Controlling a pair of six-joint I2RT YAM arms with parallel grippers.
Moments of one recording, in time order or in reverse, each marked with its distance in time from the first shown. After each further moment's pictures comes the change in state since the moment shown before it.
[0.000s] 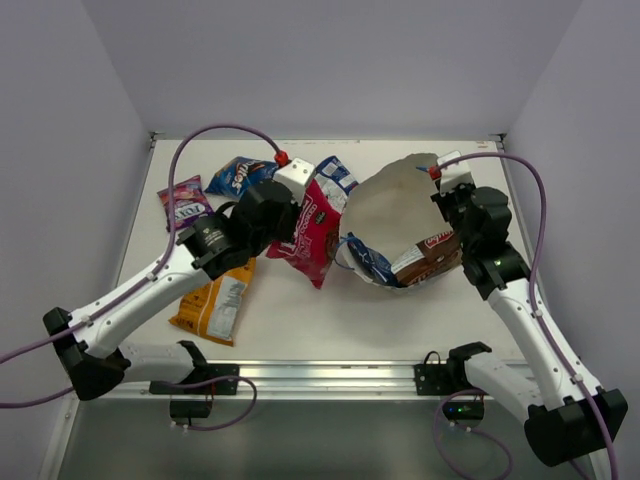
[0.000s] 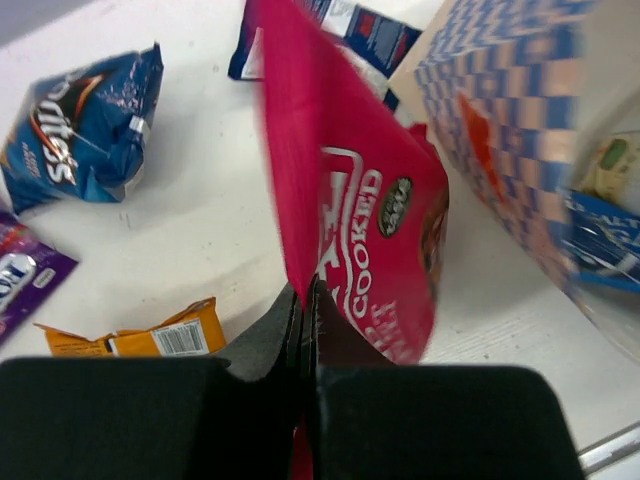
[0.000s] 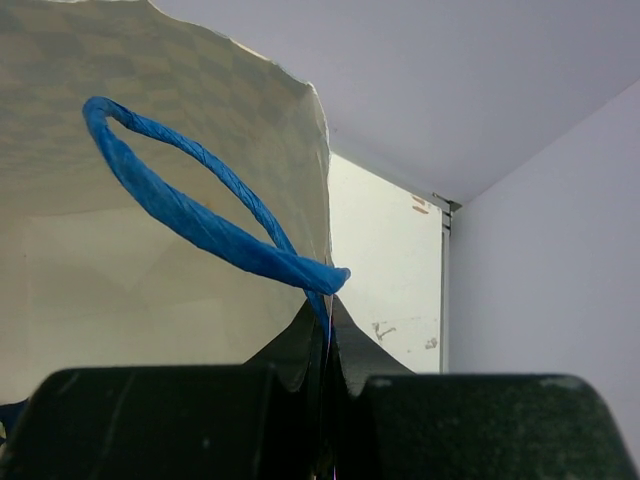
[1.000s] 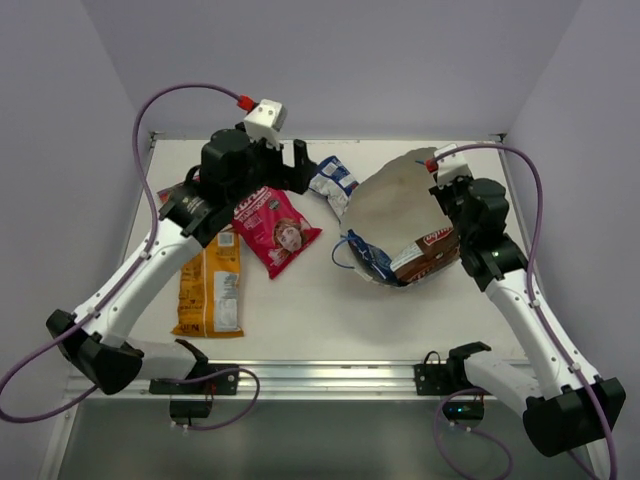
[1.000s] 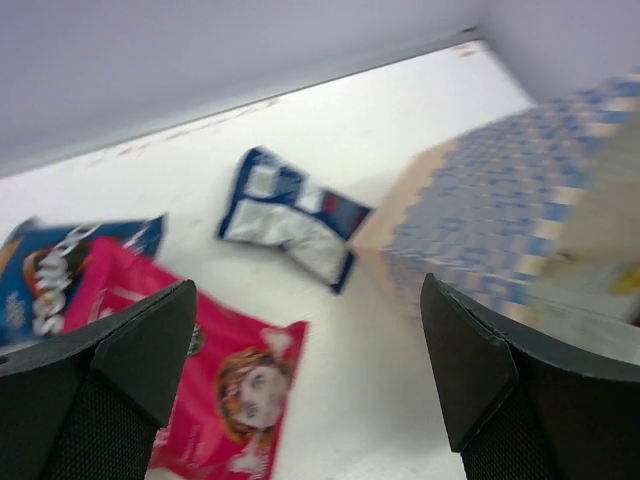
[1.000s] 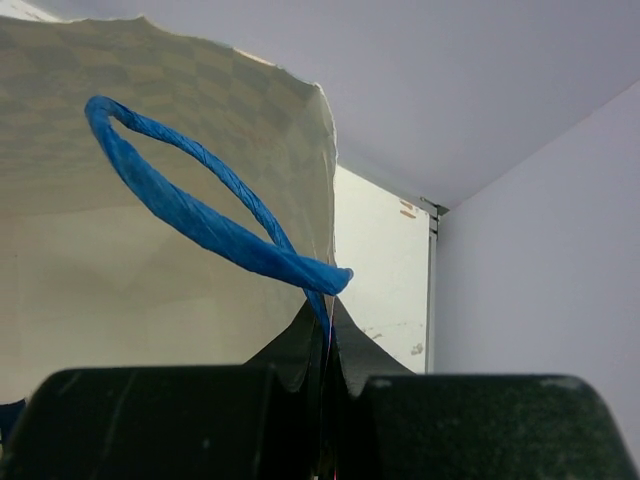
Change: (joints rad) left arm 0.367 0.113 0.089 0.278 0.362 -0.021; right arm 0.000 0.055 0.042 0.006 0.017 -0.029
